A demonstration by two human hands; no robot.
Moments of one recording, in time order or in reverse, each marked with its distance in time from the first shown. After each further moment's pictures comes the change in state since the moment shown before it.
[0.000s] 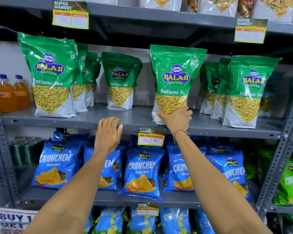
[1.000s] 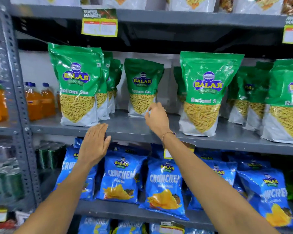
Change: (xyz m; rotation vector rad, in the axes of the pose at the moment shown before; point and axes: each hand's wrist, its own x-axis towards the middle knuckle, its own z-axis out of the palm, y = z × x) left_hand -0.015 -0.124 -0.032 -0.001 -0.048 -0.044; right_hand -0.019 -0.094 0.110 -0.070 -0.211 -0.671
